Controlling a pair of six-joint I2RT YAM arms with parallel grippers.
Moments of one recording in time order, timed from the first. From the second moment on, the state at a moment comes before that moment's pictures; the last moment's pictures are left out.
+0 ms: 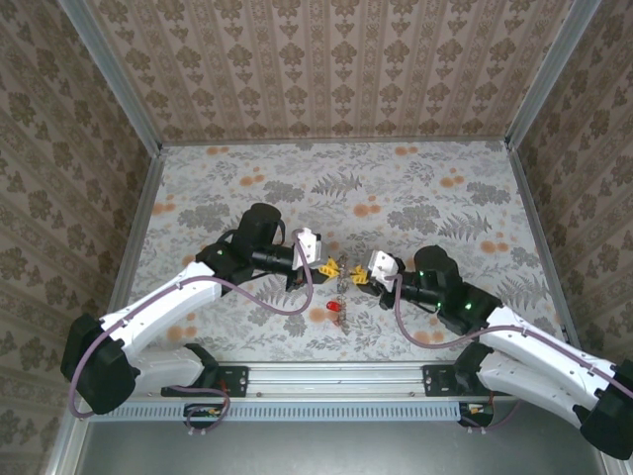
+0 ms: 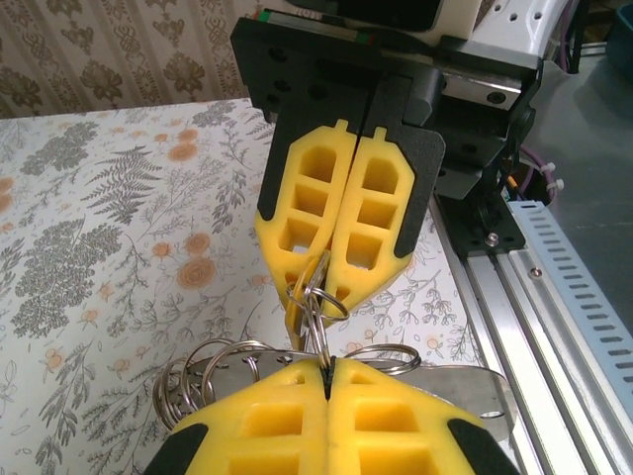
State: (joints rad) left arm -0.76 1.18 0.87 -0.27 0.85 0.52; right arm 0.73 0.83 0.54 -0.09 -0.33 -0.33
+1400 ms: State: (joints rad) left arm -0.45 1.07 0.71 -0.23 0.32 0.17; right arm 0.74 1.34 1.61 -1.05 0.18 -0.89
